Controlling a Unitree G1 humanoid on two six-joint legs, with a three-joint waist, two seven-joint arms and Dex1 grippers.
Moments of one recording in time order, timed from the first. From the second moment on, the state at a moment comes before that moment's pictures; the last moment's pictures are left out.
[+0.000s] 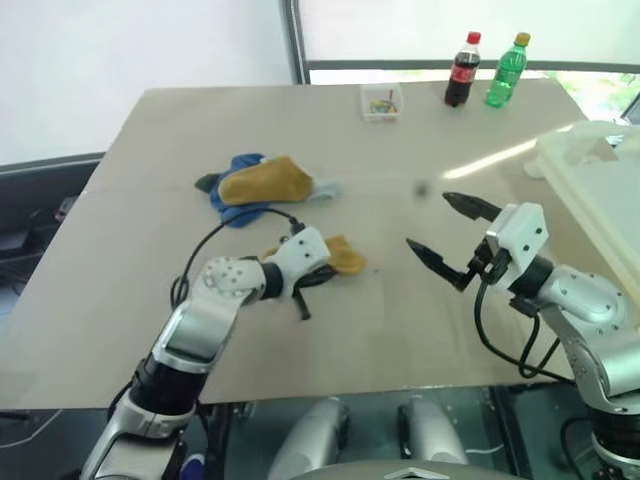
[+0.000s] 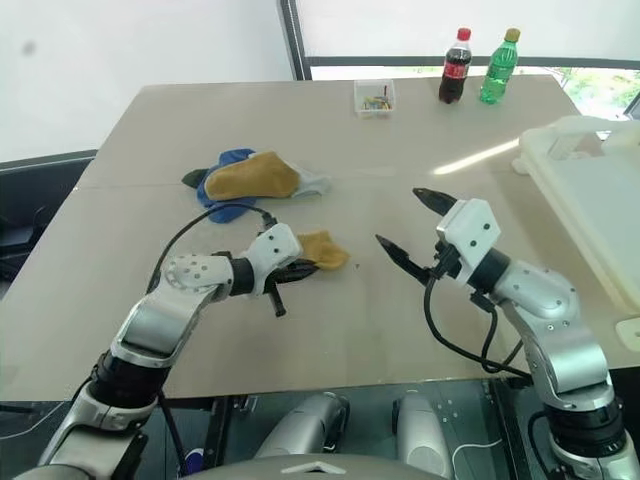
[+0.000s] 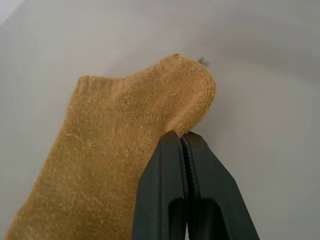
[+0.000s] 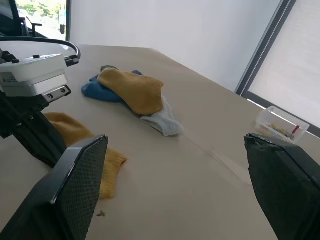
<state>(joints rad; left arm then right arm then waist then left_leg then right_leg) -0.42 0.54 -0.26 -0.33 -0.05 0.81 -0.93 -0.14 -0.54 -0.04 -0.57 0.33 0.34 0.63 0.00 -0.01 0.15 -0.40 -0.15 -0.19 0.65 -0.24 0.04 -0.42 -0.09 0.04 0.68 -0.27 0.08</state>
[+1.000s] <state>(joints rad) -0.21 0.59 0.05 -0.35 -0.48 0.89 -0.89 -0.13 -0.57 0.19 -0.41 0.30 0.48 0.67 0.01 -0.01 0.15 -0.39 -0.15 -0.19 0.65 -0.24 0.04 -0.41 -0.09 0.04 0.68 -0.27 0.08</state>
